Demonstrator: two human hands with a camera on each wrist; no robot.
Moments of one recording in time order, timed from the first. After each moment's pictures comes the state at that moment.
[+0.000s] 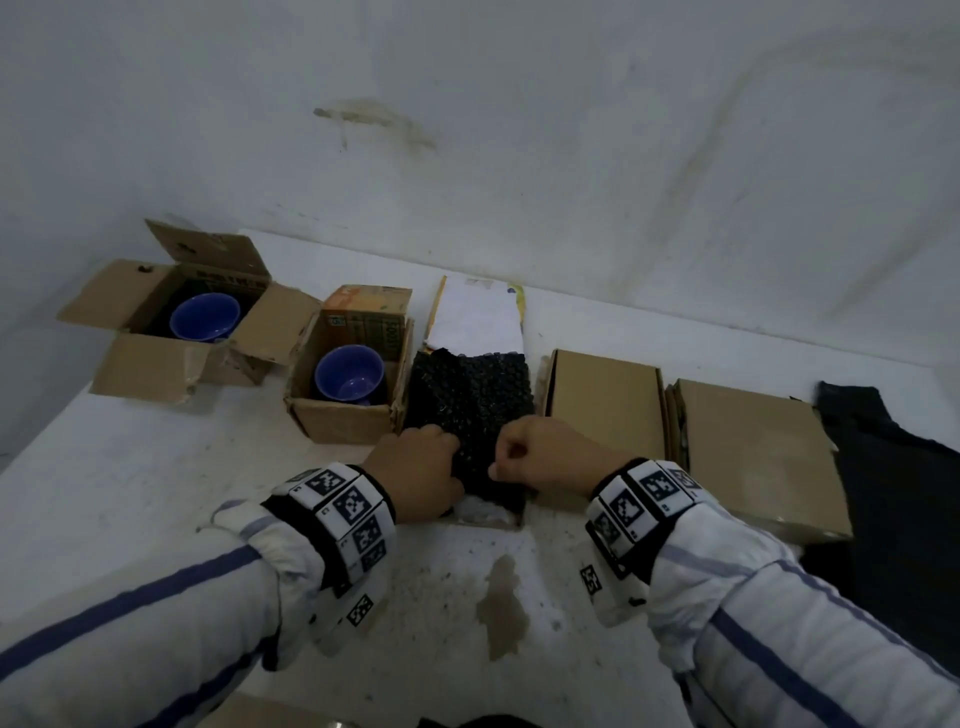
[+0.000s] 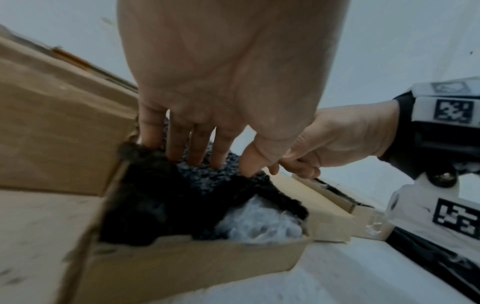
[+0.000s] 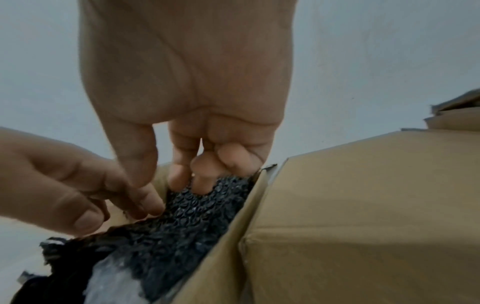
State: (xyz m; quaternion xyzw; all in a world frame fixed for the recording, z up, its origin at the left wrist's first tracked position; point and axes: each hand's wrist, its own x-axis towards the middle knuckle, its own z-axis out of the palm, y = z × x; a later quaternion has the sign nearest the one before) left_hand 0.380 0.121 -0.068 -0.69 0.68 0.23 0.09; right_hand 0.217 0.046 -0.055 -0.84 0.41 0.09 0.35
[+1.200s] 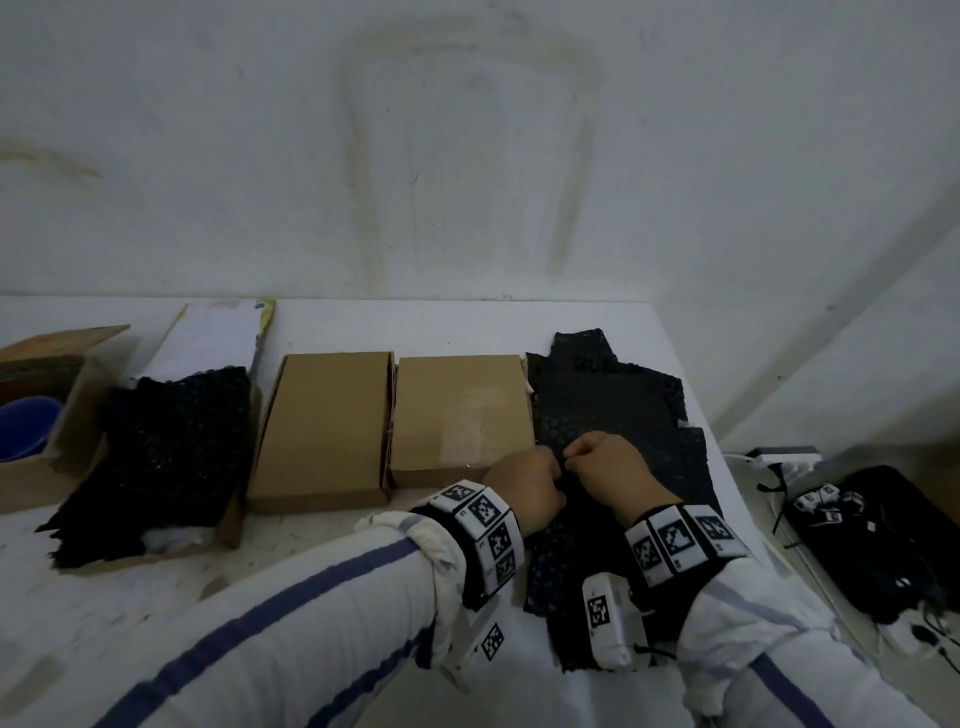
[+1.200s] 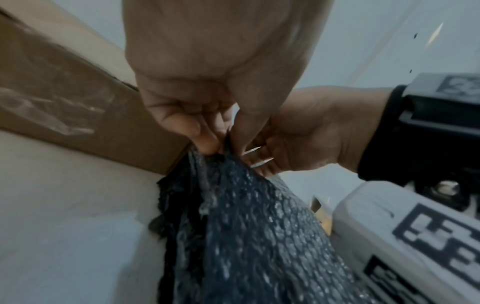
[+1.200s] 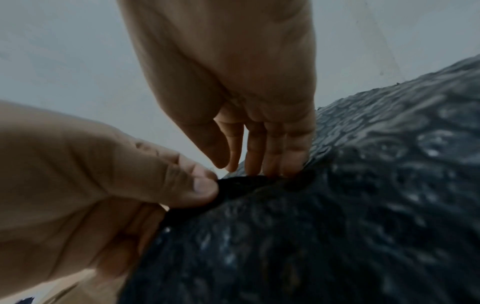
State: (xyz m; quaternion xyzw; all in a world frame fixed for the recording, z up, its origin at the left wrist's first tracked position) left_hand -0.023 0.058 -0.062 -0.59 0.70 0.41 -0.06; right_hand -0.144 0.034 -0.064 -0.56 0.75 -0.08 0.35
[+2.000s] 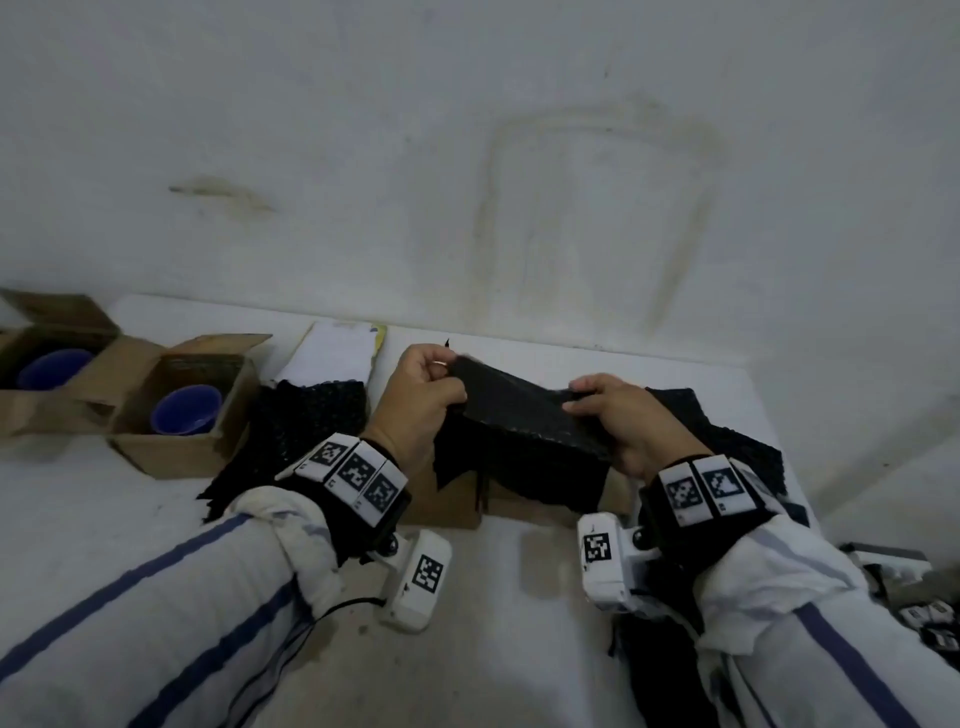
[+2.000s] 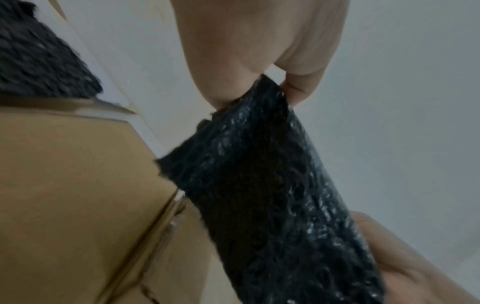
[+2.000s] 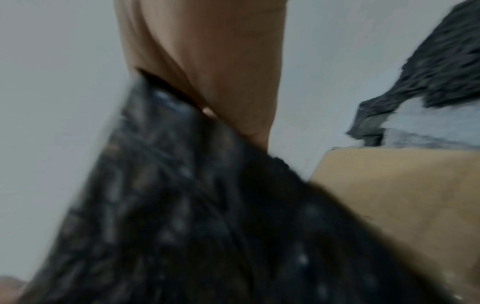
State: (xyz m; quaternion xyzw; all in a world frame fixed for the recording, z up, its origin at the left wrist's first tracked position) left_hand 0.158 0.055 0.013 -0.55 0.35 0.47 -0.59; right_hand -0.036 0.006 0.025 -0.44 0.55 -0.32 0.63
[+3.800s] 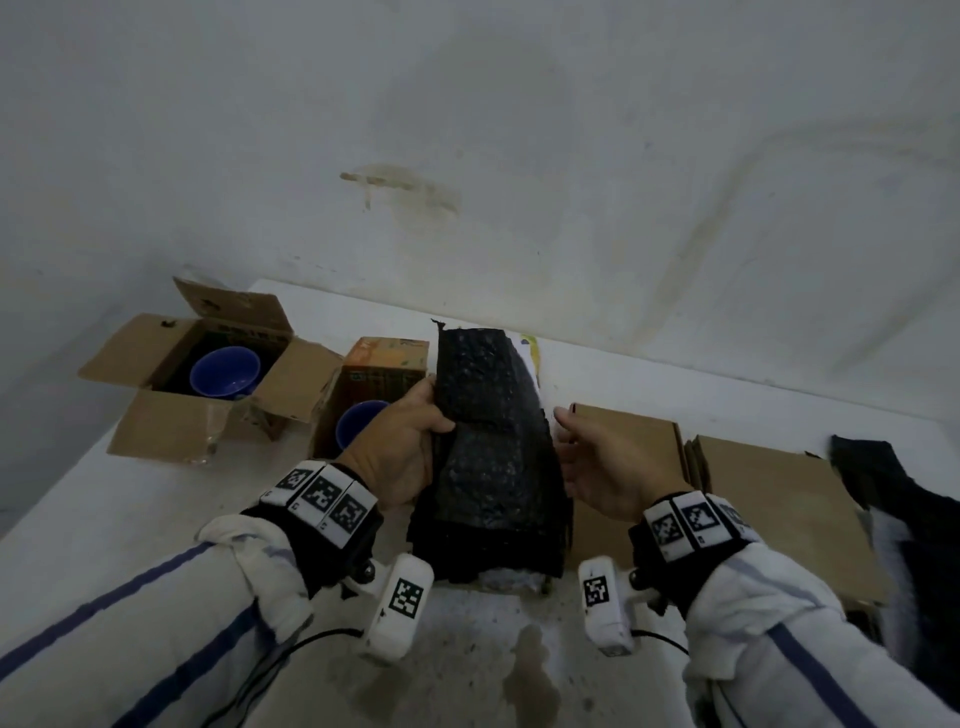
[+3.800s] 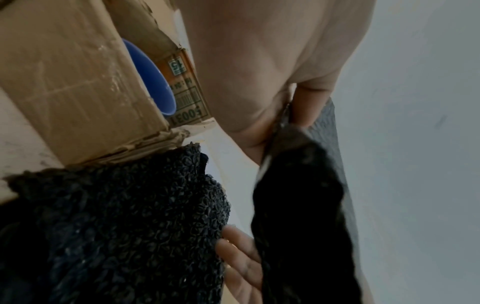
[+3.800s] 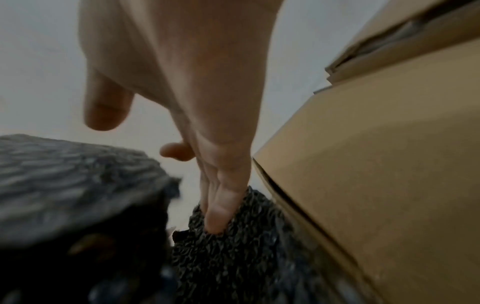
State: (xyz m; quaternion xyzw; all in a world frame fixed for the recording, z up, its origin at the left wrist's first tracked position) left_hand 0.419 0.088 -0.014 -0.42 0.21 0.67 -0.58; right_hand 0.218 0.010 -0.040 -0.39 0.49 -0.19 0.76
